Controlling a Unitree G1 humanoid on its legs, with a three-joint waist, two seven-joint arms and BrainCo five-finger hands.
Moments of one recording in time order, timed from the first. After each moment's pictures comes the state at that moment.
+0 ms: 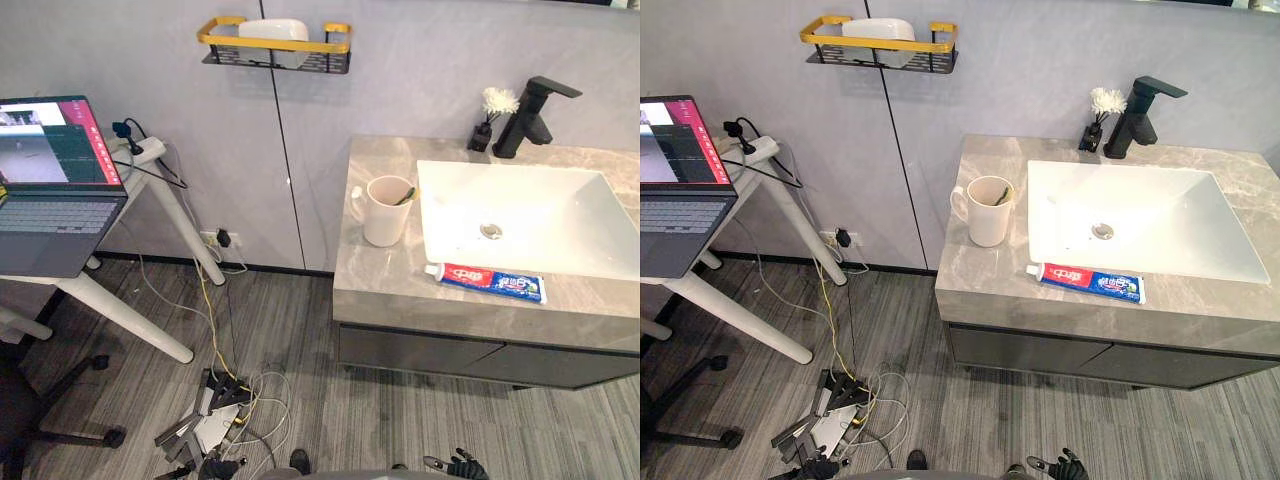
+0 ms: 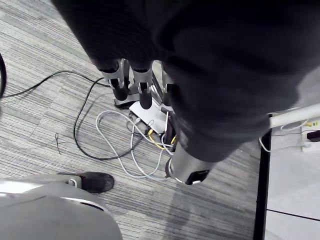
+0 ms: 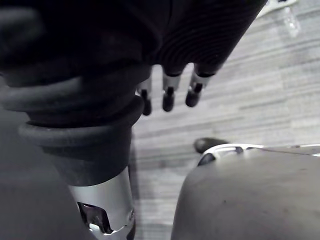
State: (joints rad) left arm 0.14 0.09 0.22 1.11 -0.03 -0.13 0.11; right arm 0.11 -0.10 -0.22 1.15 0.07 -0.10 -0.02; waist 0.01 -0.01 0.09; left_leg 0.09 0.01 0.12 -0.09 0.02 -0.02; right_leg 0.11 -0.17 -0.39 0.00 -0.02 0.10
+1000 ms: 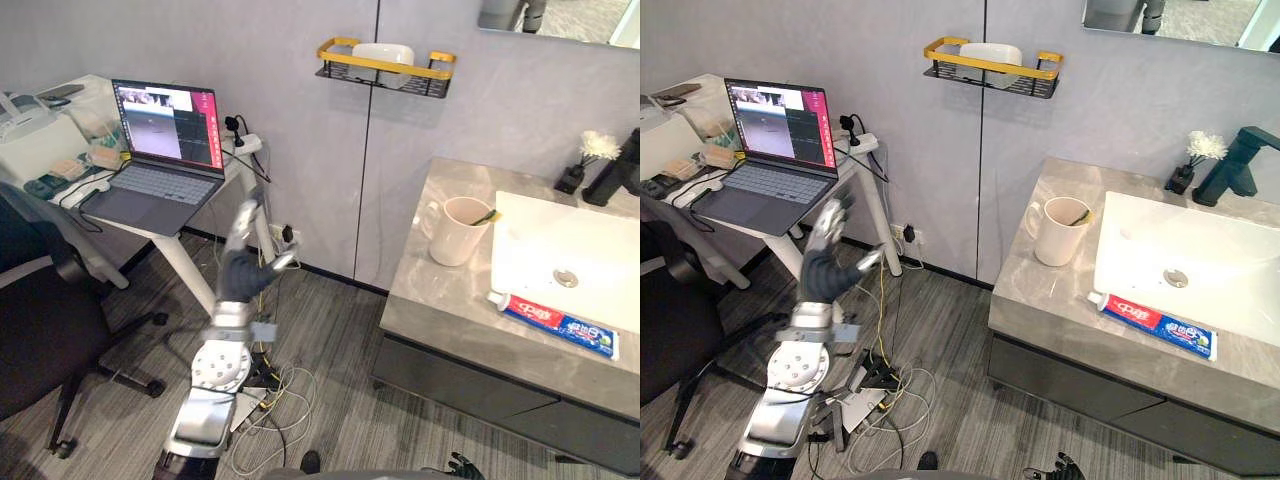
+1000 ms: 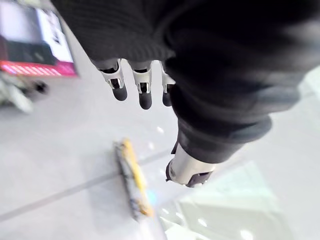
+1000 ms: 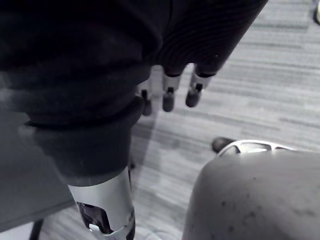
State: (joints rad) left arm -0.01 0.24 -0.23 -0.44 0.15 -0.20 0.17; right arm 0.14 -0.12 -0.13 1.14 -0.01 -0.11 0.00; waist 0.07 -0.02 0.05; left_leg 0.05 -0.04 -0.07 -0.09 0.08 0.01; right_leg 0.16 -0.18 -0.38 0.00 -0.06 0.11
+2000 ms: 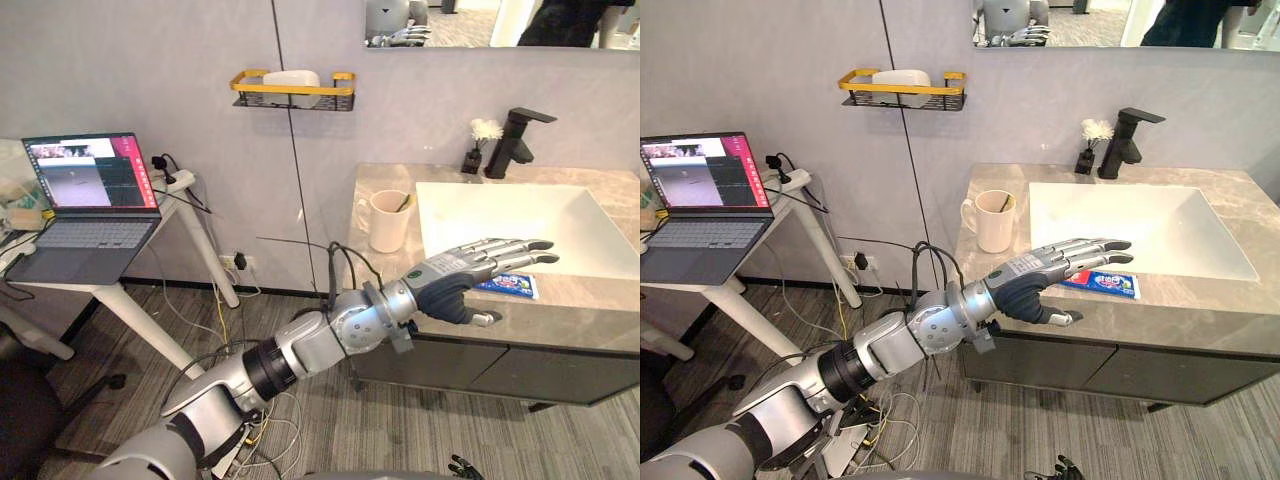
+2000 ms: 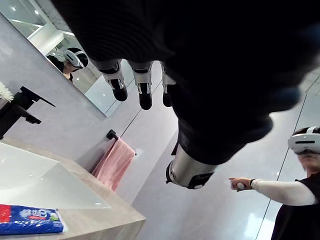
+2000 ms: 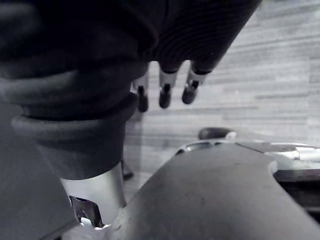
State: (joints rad) left arm -0.68 0.16 -0.87 0.06 0.32 -0.22 0.03; right arm 0.14 -0.14 -0.08 1.14 0.01 -0.10 0.02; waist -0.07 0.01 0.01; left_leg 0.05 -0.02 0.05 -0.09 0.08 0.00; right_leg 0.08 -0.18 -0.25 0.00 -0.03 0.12
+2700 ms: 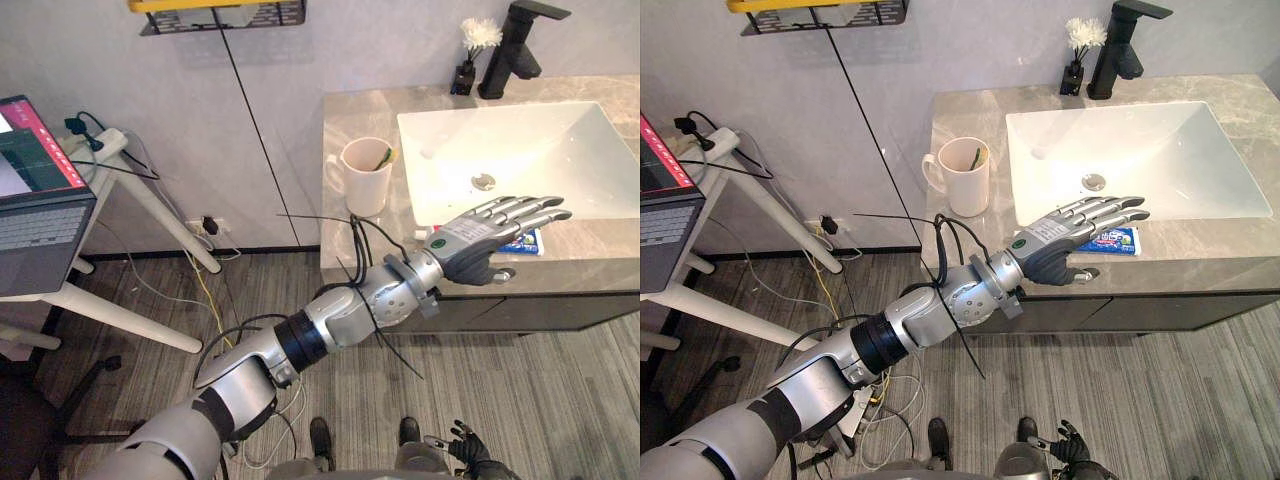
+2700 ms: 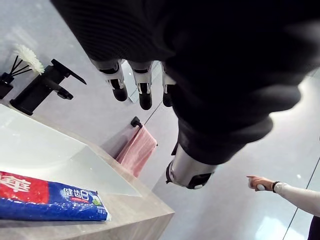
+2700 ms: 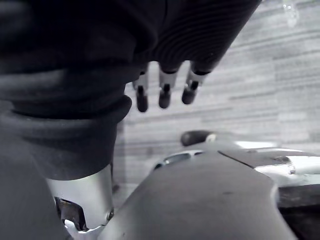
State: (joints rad) left arm -0.83 0.02 -0.83 0.25 0.45 -0.17 0.17; right arm 0.11 -0.16 -0.08 1.03 0.04 -0.11 -0.01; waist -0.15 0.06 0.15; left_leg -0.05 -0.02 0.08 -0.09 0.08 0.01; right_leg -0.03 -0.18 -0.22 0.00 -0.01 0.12
